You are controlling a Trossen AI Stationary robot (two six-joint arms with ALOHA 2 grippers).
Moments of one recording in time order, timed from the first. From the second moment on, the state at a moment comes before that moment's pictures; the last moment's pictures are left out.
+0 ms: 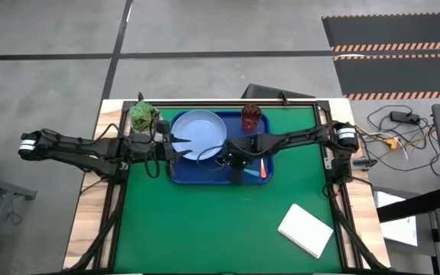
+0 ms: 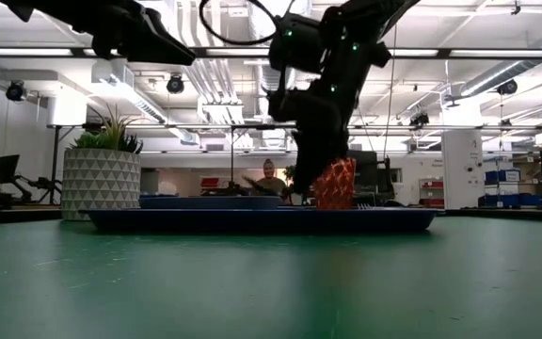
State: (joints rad) left arm -0.03 0.87 0.63 -0.06 -0.36 0.48; right arm -0.08 1.90 1.32 -0.56 -0.02 0.23
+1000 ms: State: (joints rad) left arm -0.03 0.87 0.59 -0.06 -0.58 0.53; right arm -0.11 1.97 1.31 -0.55 0.37 1.31
